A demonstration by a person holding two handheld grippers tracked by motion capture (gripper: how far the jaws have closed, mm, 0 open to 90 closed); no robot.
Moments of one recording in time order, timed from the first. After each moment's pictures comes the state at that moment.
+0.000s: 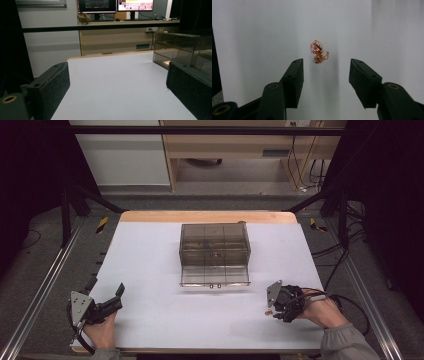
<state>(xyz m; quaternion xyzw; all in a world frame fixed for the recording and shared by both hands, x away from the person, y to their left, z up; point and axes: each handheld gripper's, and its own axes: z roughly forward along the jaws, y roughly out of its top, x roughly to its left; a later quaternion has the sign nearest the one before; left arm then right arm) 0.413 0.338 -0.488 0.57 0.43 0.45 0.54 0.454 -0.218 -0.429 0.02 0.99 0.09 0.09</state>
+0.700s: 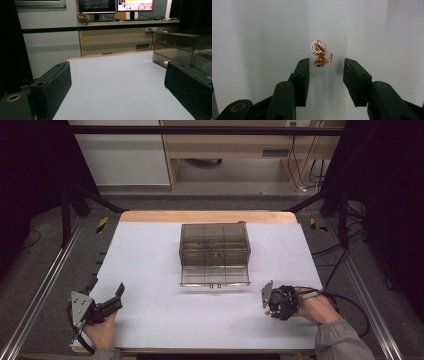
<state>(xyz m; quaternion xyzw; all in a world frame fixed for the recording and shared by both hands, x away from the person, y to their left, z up) 0.413 0.337 -0.488 0.57 0.42 0.45 0.54 0.463 -0.207 -0.442 0.01 1.00 0.06 0.06</state>
